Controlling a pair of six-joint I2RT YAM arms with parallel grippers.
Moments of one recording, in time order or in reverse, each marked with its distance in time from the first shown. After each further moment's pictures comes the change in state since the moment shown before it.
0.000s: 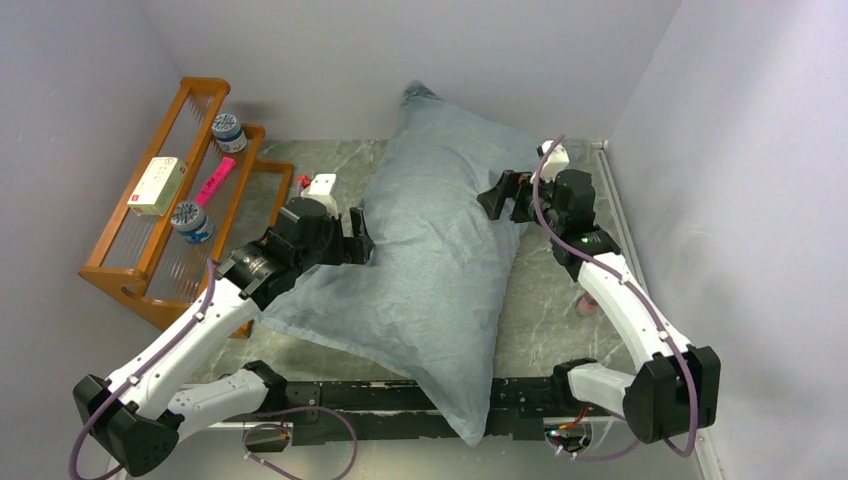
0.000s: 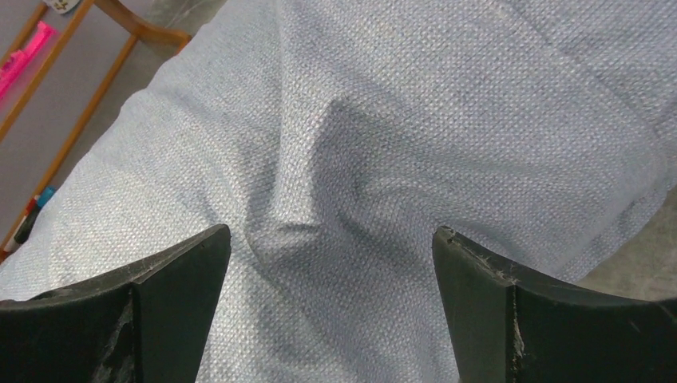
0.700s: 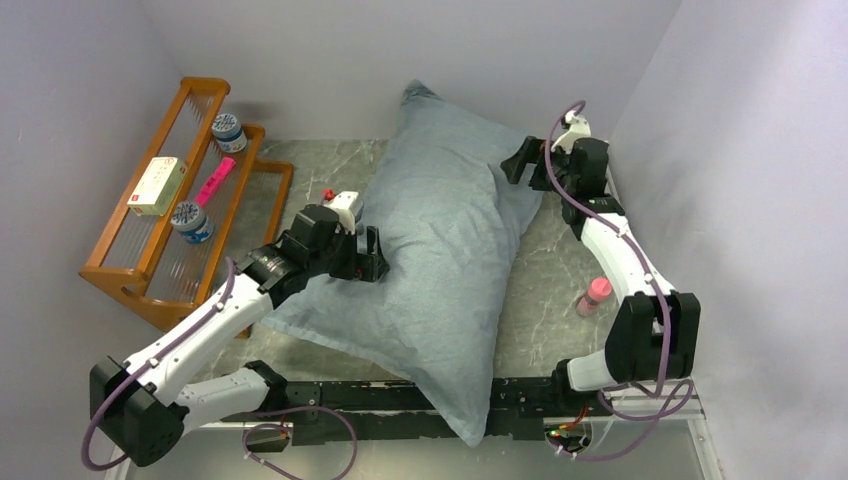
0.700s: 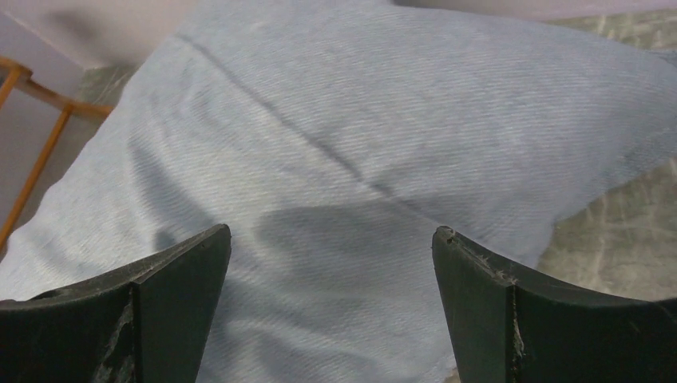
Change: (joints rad) left arm 0.001 0.038 -0.095 0.043 0.229 0.027; right arm -0.145 0.256 0.195 0.038 -0.017 -0.019
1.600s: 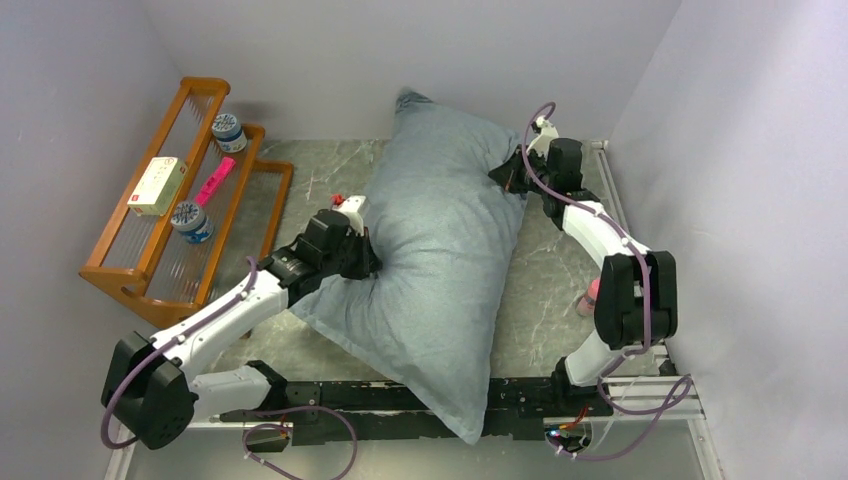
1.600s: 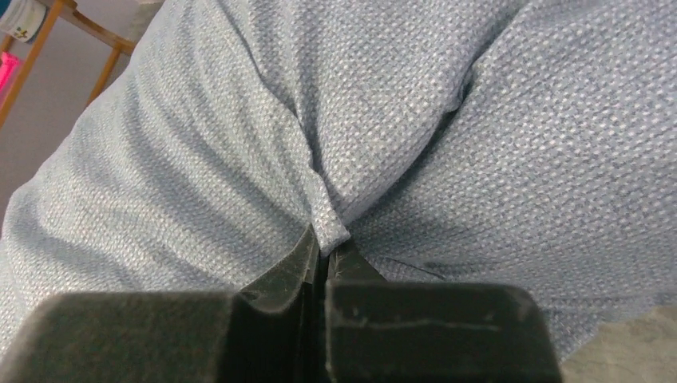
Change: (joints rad) left arm 0.008 0.094 -0.128 0.242 0.024 -0.055; right arm 0.015 0.241 0.038 0.138 -0.212 0.046
